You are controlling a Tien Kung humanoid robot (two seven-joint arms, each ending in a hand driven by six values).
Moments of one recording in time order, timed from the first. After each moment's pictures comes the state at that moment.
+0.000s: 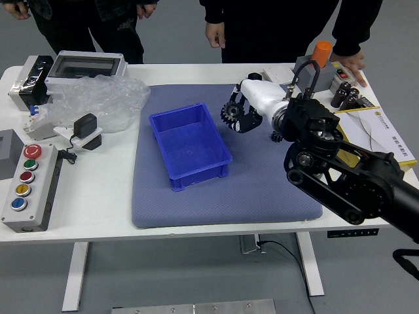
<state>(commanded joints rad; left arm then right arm) -0.16 0.07 -1.60 -0.18 1.70 -0.31 0.26 0.80 -0.23 0.69 1.39 -1.85 0.11 -0.65</state>
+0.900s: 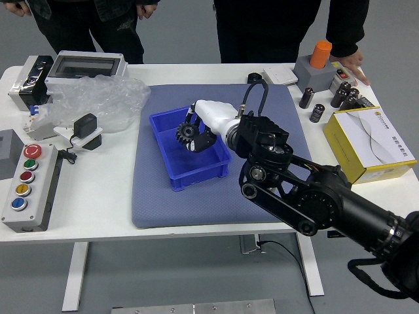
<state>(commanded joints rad) -0.16 0.06 -1.61 -0.18 1.74 -0.32 0.27 0.78 -0.04 0.67 1.28 -1.84 0.11 -0.65</state>
